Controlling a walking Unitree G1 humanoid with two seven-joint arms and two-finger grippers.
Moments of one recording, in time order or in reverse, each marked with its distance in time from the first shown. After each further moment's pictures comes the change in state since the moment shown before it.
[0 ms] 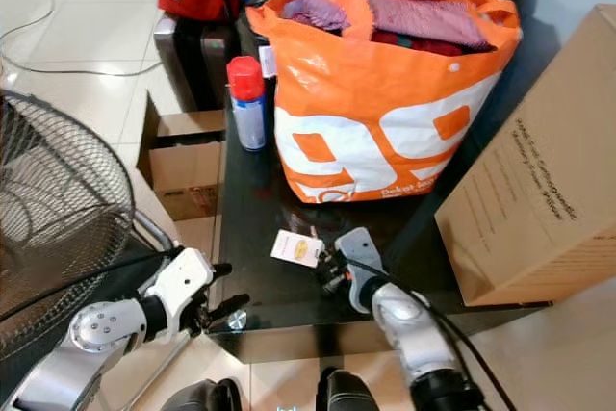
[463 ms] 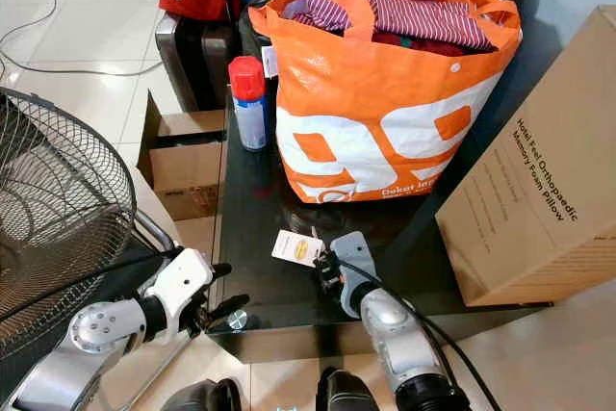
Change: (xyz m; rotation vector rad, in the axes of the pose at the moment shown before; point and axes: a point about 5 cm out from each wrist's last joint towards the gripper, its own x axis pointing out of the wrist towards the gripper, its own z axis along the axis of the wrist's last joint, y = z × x) left arm 0.000 0.000 0.000 0.000 0.001 0.000; right arm 0.006 0.012 -0.008 0.057 0.055 -0.061
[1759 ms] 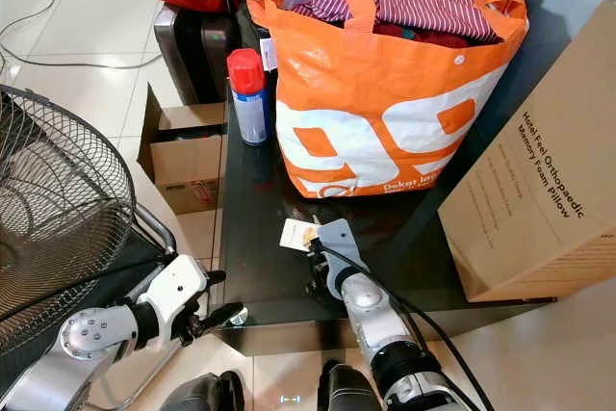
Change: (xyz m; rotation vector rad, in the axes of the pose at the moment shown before) left arm -0.009 -0.002 -0.004 -0.003 0.029 -0.013; right arm 0.027 0.003 0.012 -0.085 -0.002 -0.131
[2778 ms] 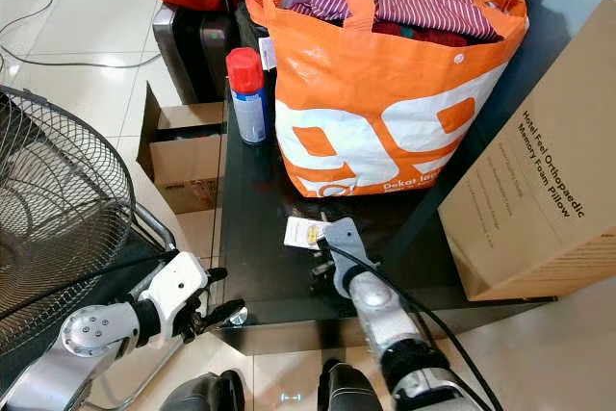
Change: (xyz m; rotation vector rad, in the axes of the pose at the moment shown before) left arm 0.002 0.001 0.003 0.001 -0.014 -0.001; right arm -0.003 -0.012 -0.003 -0.031 -0.022 0.056
